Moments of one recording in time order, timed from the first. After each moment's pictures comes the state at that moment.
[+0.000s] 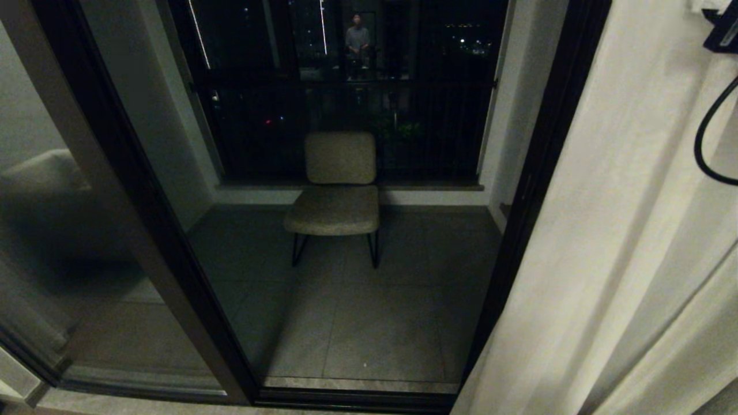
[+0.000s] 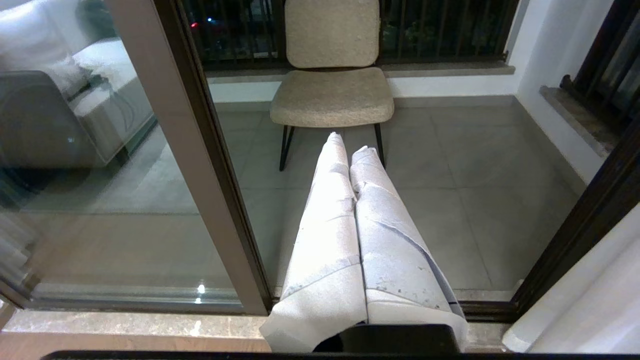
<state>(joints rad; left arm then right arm) 0.00 0.00 0.00 0.00 0.00 0.03 -0.09 1.55 -1.36 -0.55 0.11 -0.01</state>
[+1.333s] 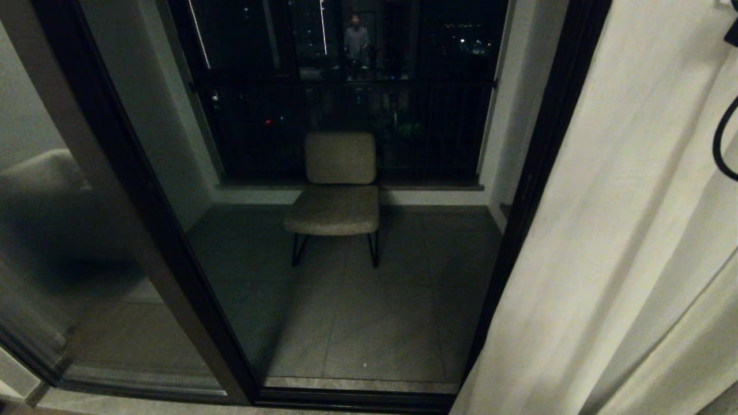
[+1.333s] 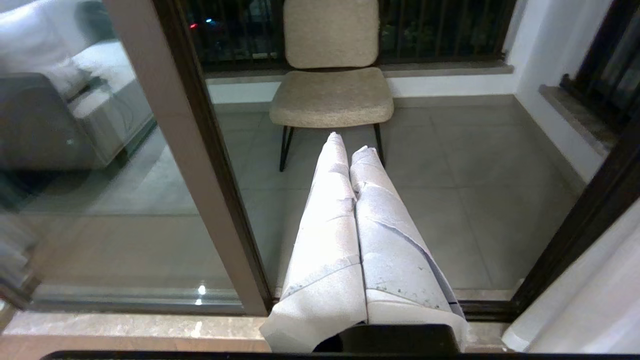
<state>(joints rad) 0.00 0.00 0.00 0.00 0.00 0.04 -0.12 1.51 -1.35 -0.56 0.11 -0.03</state>
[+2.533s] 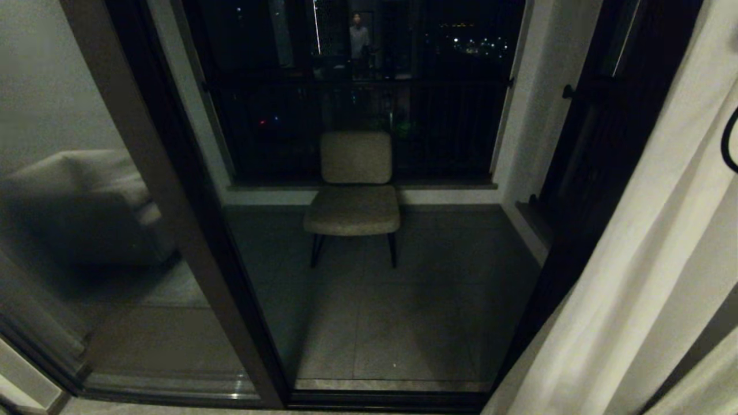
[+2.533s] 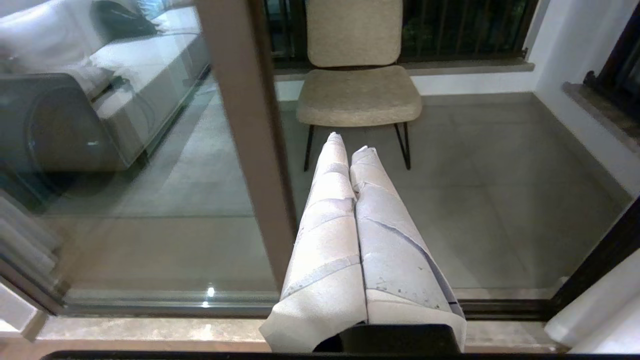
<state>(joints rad) 0.00 0.00 0.00 0.00 0.00 0.04 -0.15 1.52 -1.35 -0.57 0.06 0.00</state>
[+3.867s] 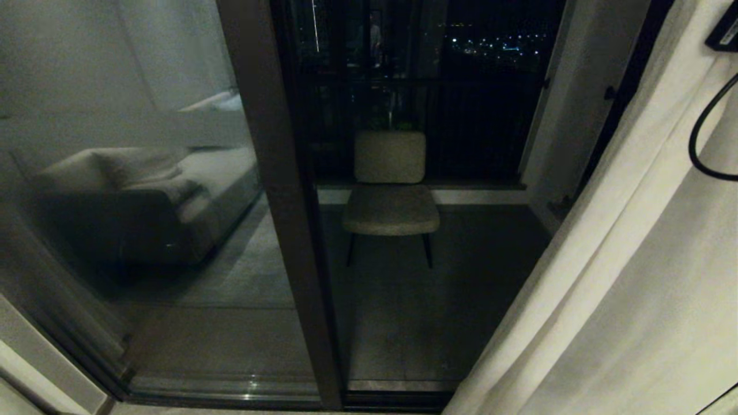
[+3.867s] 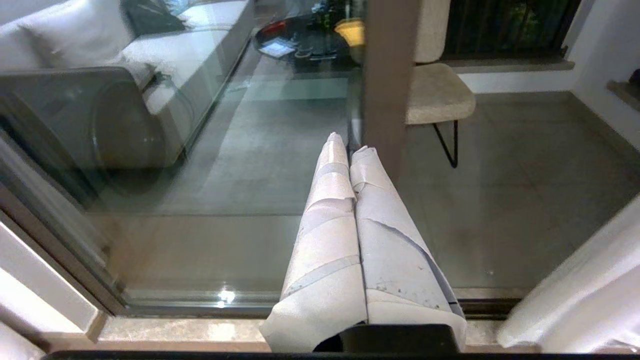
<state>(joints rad) 0.00 0.00 0.00 0.00 0.00 0.04 -0.09 1.58 -1.36 -0.61 0.06 0.00</state>
